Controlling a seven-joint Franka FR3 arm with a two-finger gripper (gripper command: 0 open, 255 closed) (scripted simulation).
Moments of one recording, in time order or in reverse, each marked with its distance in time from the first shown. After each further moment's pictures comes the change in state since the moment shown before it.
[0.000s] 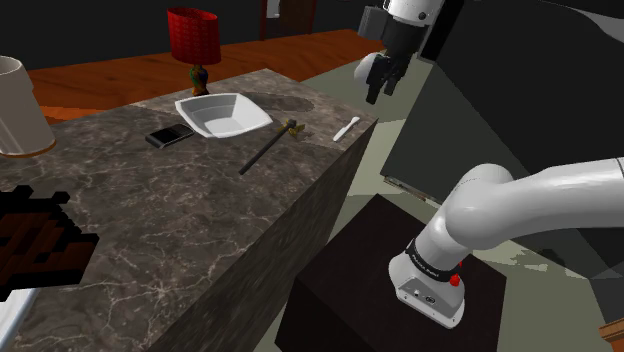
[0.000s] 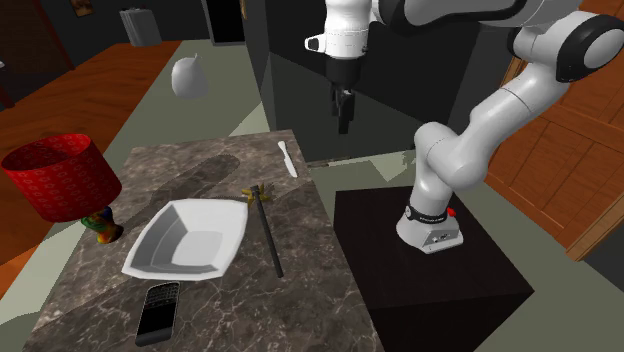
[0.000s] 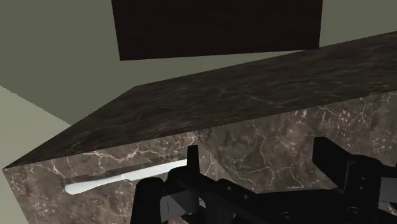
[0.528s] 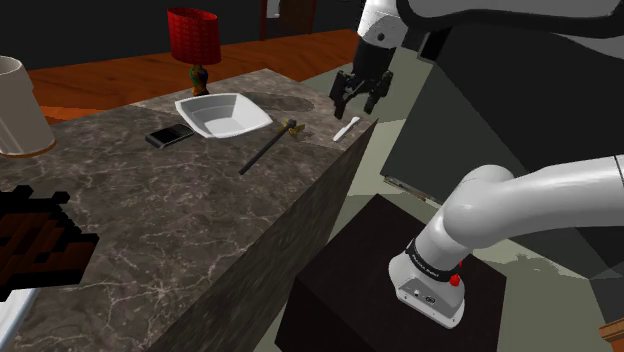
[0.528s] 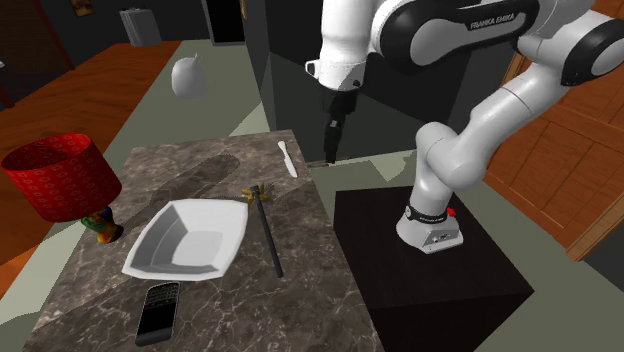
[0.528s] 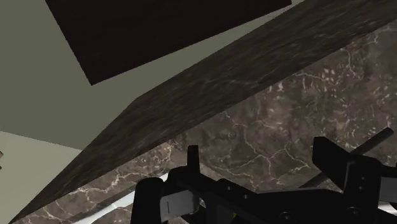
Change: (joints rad) arm -0.056 0.036 0.190 -0.077 0.102 0.147 0.393
